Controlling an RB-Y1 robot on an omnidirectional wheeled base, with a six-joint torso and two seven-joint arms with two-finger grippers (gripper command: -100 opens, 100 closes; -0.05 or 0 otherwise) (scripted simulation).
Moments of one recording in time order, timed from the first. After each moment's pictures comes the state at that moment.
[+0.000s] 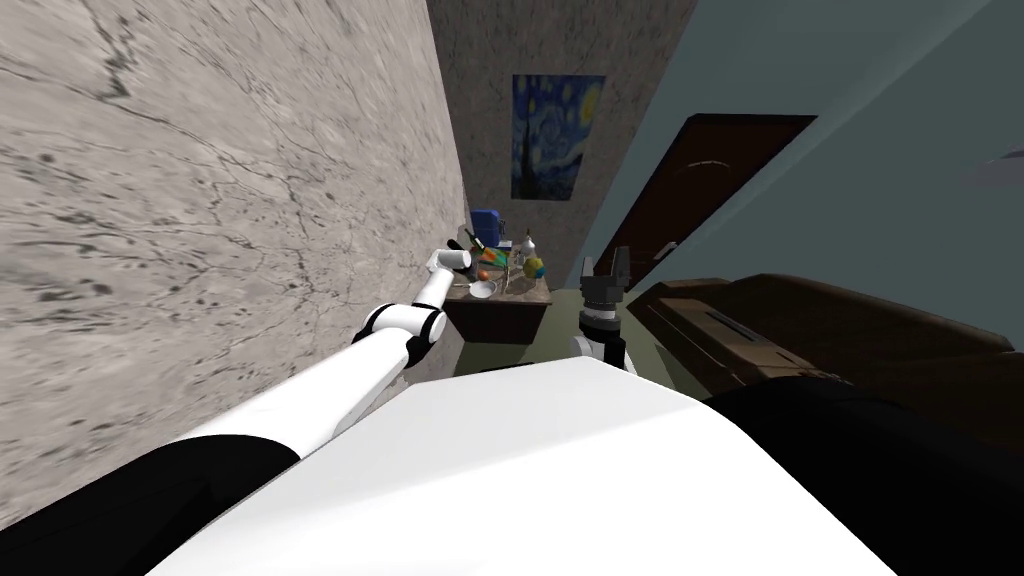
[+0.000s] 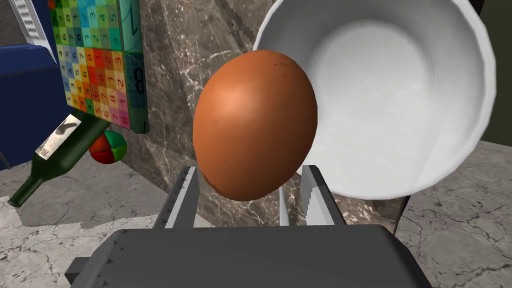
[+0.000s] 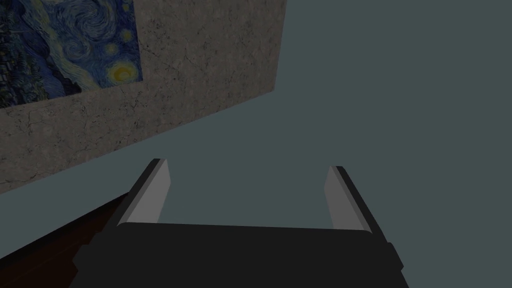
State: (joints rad) left arm -1.04 0.24 -0.03 -0.90 0.32 1.16 -0.01; right arm 0.47 -0.03 -0.02 -2.34 -0.01 -0.62 0.02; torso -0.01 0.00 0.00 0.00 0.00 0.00
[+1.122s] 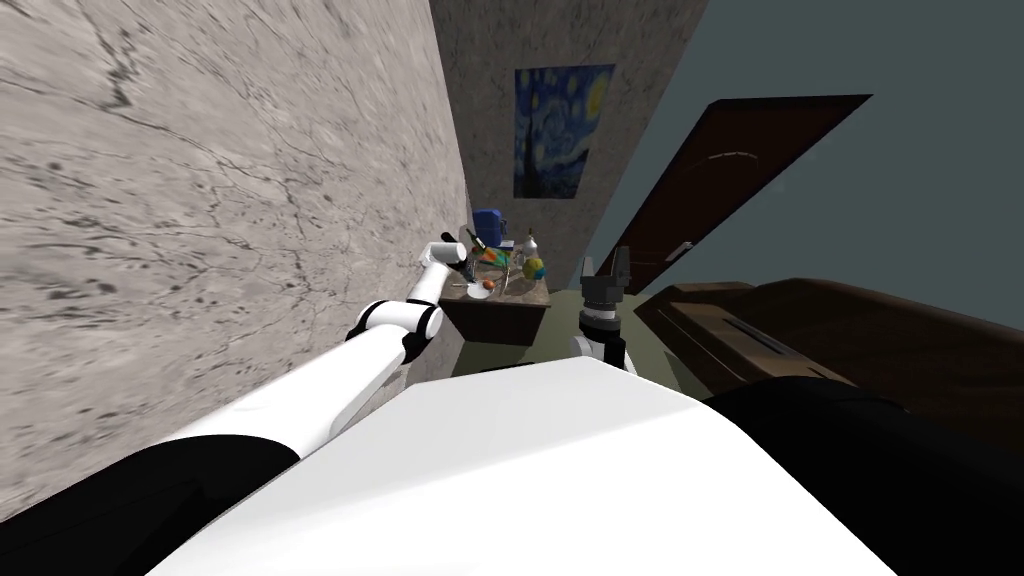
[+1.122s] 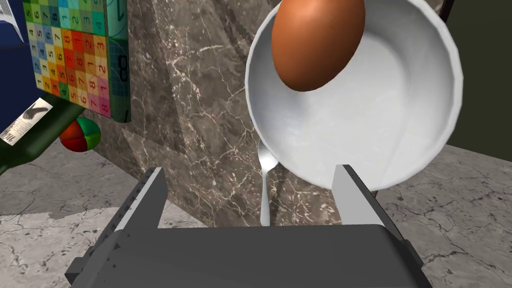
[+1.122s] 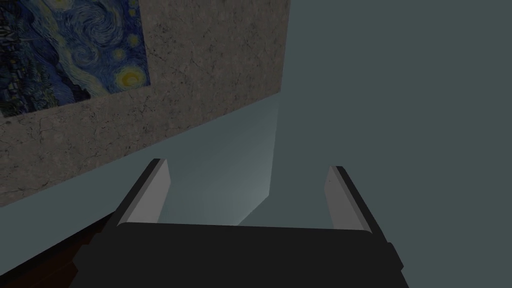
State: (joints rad) left arm -1.07 0.27 0.00 -0.93 0.35 1.30 0.03; right arm 0.47 -0.03 -0.02 -2.34 -0.01 -0.62 0.02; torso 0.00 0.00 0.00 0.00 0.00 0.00
